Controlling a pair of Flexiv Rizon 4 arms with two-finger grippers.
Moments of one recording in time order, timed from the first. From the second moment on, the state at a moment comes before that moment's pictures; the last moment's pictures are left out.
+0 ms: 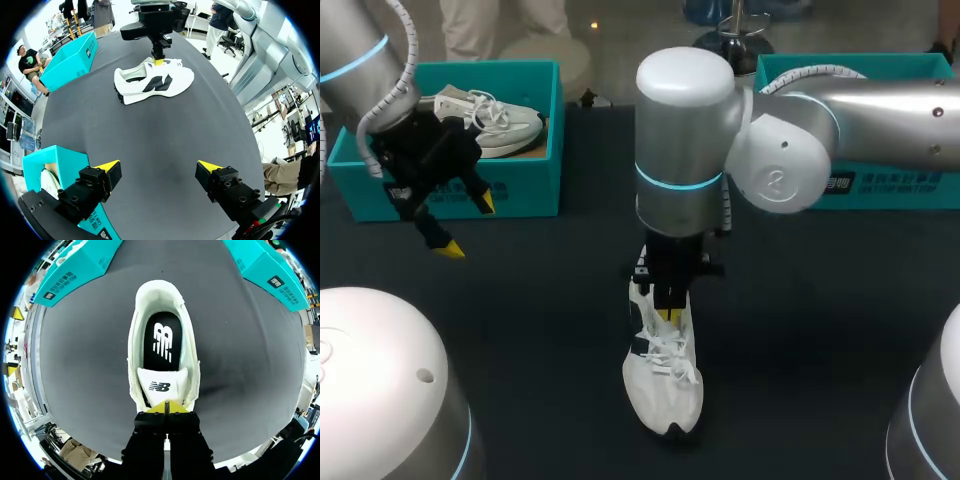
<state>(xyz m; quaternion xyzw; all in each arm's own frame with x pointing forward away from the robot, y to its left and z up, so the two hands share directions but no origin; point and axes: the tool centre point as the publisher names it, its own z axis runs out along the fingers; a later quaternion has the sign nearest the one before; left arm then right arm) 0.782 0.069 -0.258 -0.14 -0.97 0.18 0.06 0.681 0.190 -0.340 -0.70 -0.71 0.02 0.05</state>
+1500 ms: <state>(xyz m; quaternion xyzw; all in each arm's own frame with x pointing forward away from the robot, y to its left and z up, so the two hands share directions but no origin) 0.782 0.069 -0.258 -0.14 -0.97 0.18 0.06 0.716 0.207 -0.269 -0.30 -0.95 -0.02 -0.01</state>
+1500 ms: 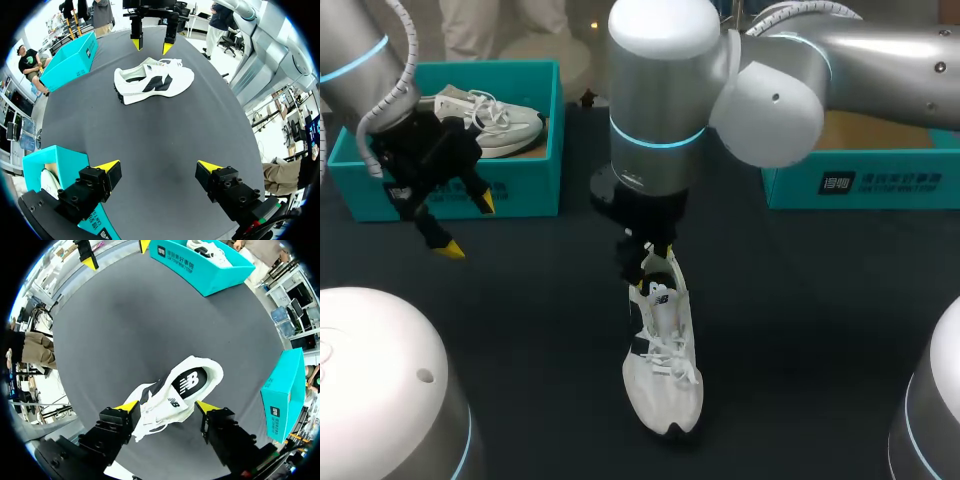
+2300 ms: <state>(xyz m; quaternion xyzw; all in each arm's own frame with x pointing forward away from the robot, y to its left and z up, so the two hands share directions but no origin) 0.782 0.069 -0.258 -0.14 -0.97 0.18 0.06 0.738 0.216 -0.272 -0.13 -0.99 -0.02 -0.08</state>
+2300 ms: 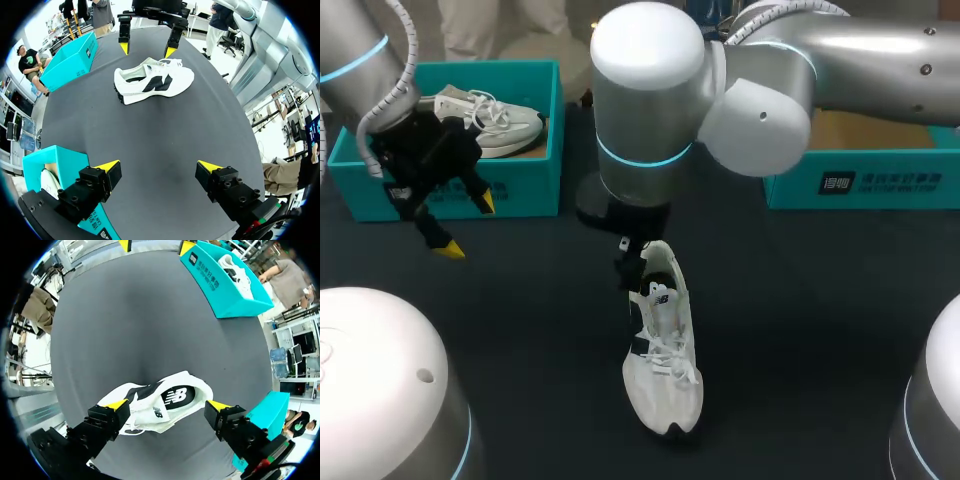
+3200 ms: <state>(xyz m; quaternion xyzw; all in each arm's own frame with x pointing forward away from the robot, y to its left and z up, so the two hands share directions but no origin) 0.782 0.069 -0.258 -0.14 -0.97 0.18 0.06 0.762 0.197 -0.285 -0.05 -1.00 0.04 -0.05</state>
